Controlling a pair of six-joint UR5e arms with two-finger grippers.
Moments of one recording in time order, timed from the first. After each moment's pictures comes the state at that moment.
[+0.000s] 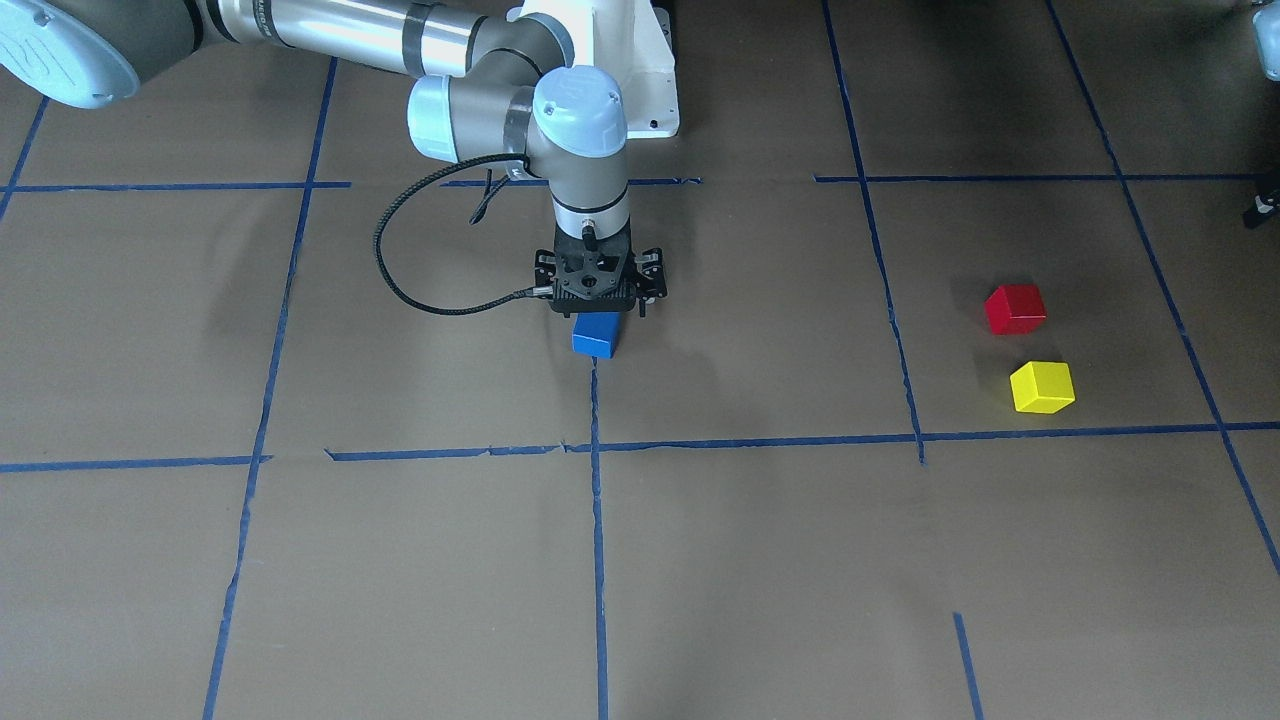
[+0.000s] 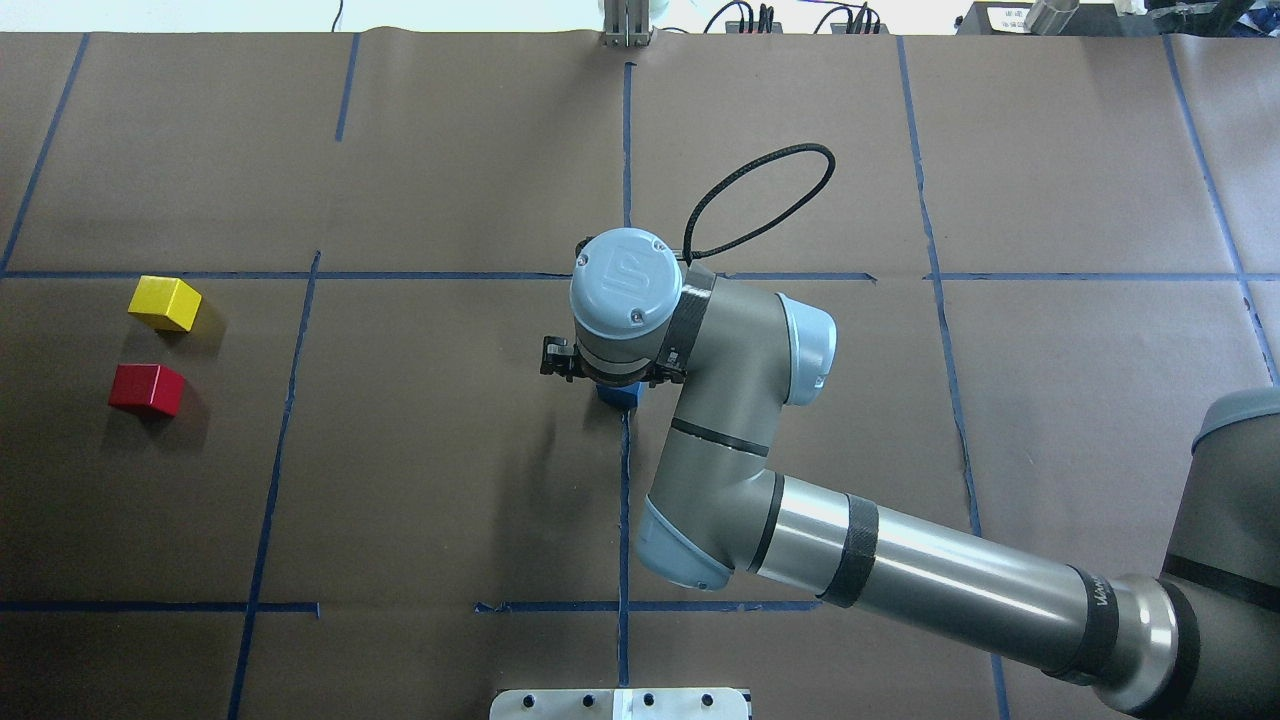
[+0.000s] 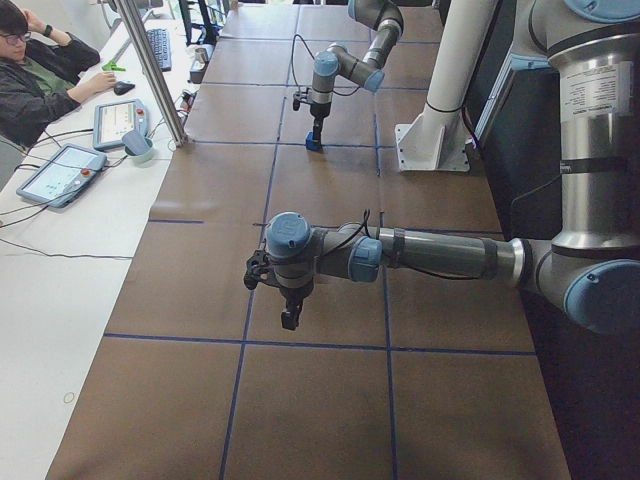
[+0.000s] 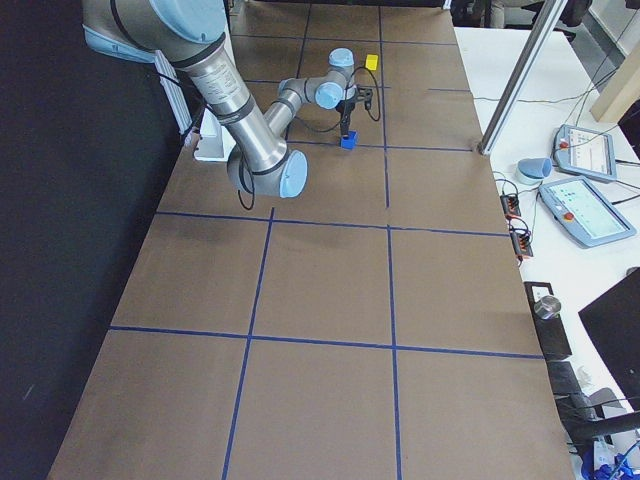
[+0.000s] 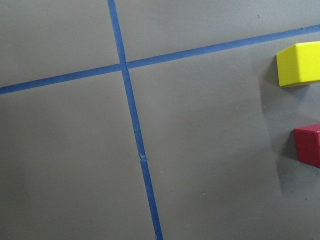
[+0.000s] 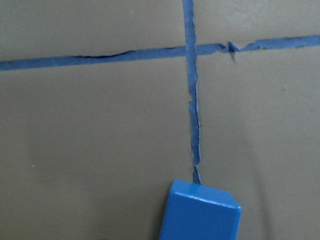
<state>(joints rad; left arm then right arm) -1.46 -1.44 -1.78 -1.63 -2.38 0.04 0.48 -0.72 1.47 -1.49 1.81 1.31</state>
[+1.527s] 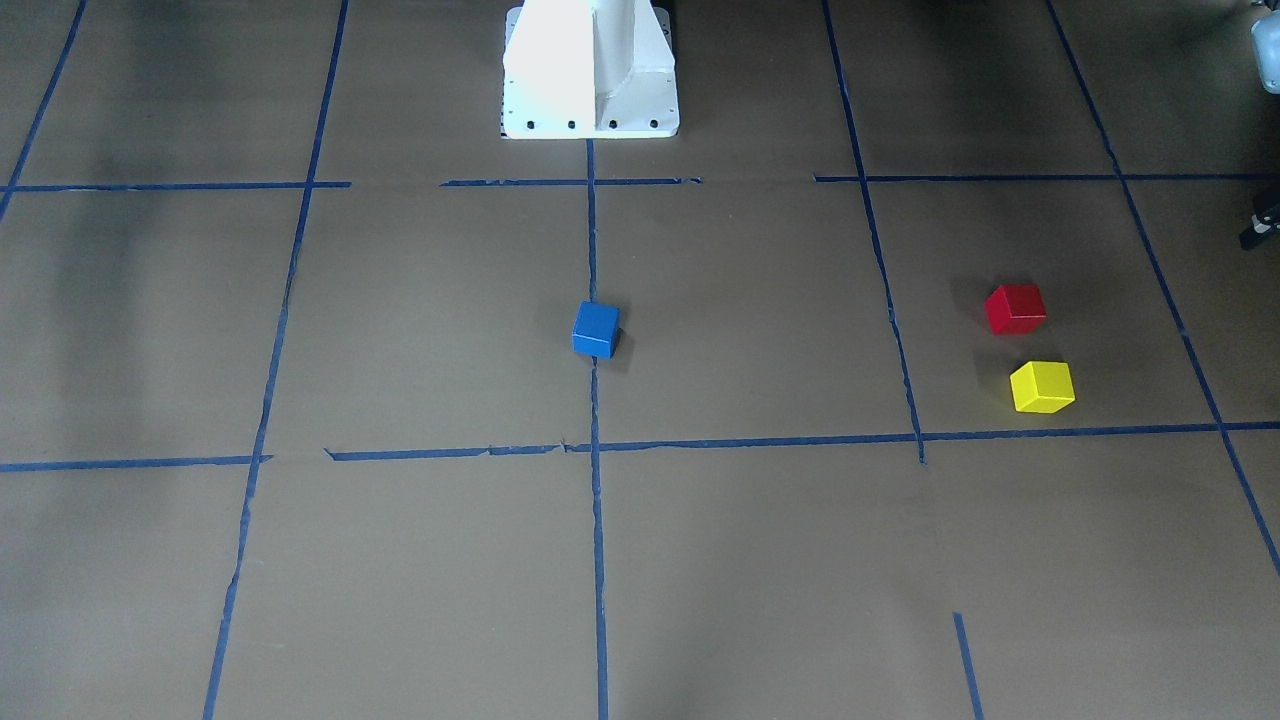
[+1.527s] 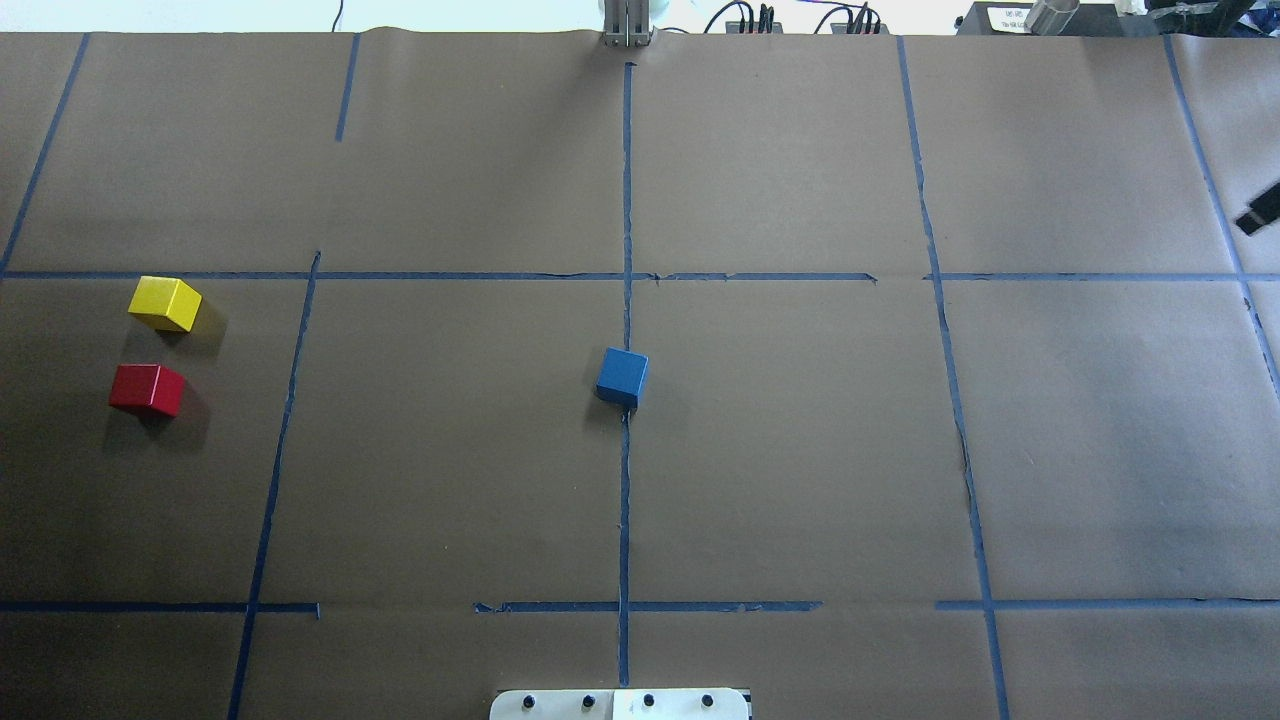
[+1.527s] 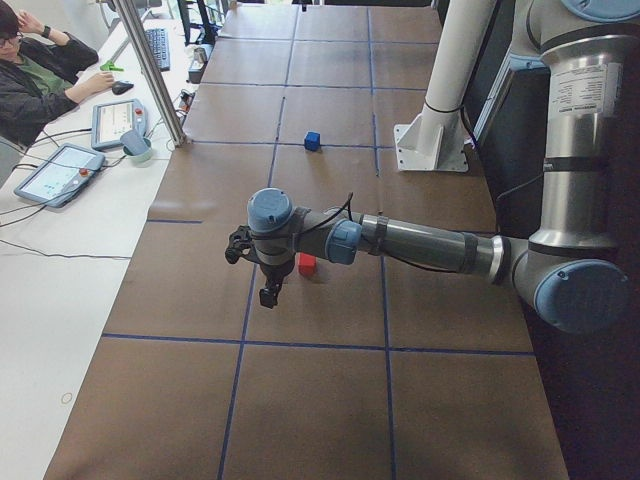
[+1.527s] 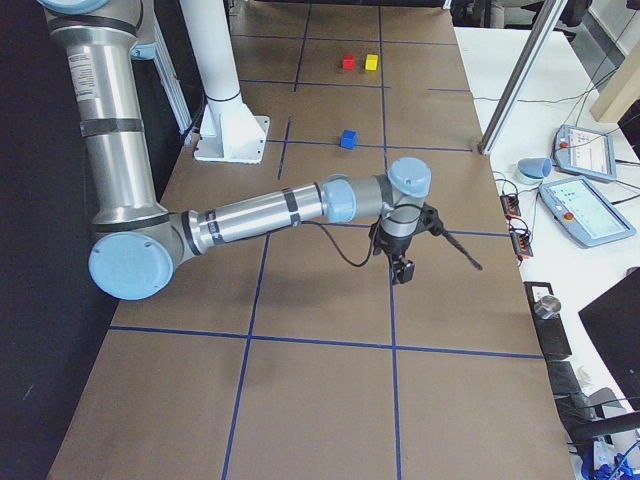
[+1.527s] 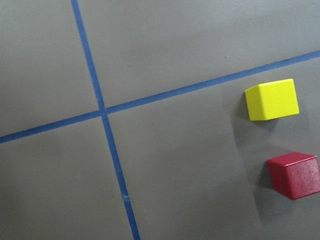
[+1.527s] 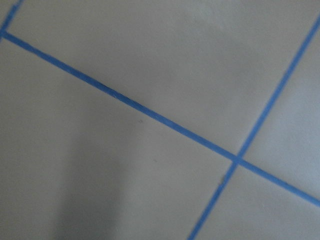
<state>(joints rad) -1.44 -1.53 -1.78 -1.63 -2.39 0.03 1.47 -1.54 1.73 -1.68 2.28 -0.35</state>
